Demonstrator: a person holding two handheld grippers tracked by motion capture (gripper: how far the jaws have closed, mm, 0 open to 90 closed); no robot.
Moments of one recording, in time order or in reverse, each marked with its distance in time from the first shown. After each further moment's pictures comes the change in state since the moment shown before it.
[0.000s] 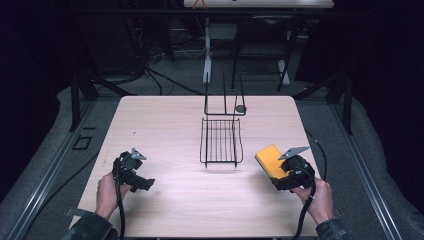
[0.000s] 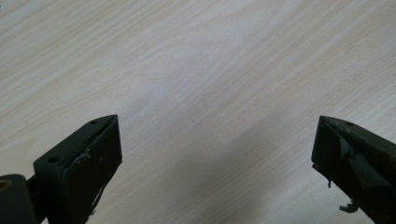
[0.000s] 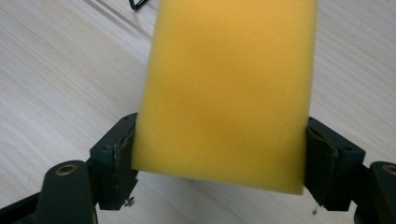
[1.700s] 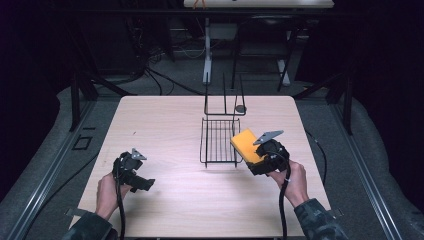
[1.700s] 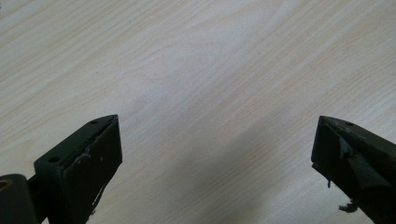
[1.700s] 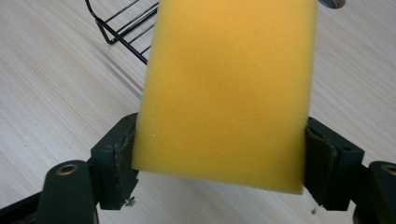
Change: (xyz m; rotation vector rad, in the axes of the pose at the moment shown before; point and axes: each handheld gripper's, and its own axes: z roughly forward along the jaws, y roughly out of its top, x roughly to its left) left arm -0.001 0.000 0.000 -0.002 0.001 0.003; right arm 0.031 0.070 0.010 -0.109 0.038 -0.088
